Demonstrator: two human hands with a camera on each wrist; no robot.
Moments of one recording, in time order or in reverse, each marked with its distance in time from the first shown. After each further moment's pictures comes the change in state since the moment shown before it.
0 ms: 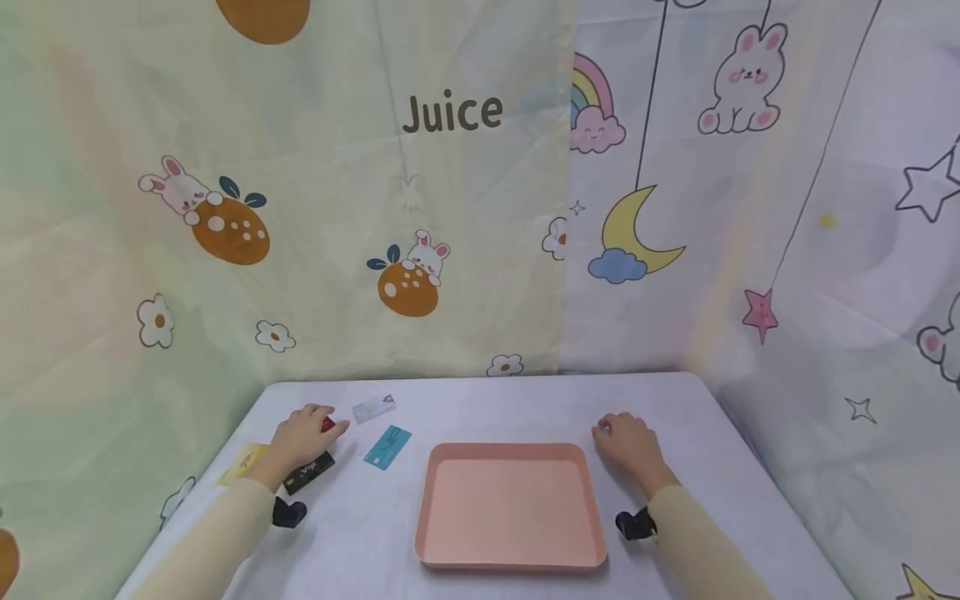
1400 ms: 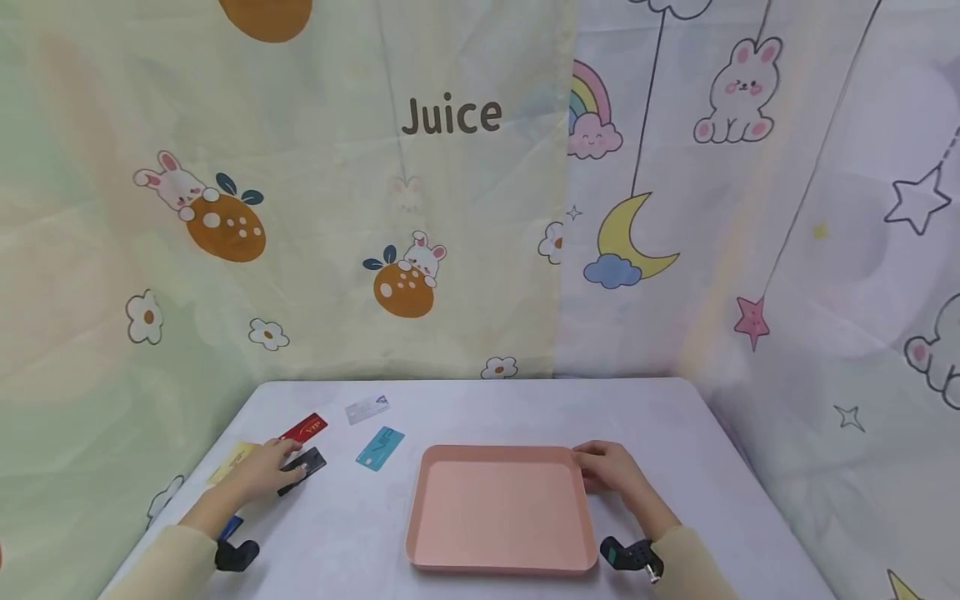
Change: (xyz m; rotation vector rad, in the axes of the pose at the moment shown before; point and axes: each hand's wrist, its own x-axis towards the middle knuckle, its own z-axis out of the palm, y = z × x) left_hand -0.047 -0.046 0.000 -0.089 -0.108 0.033; right_hand -0.040 -0.029 0.003 0.639 -0.177 0.249
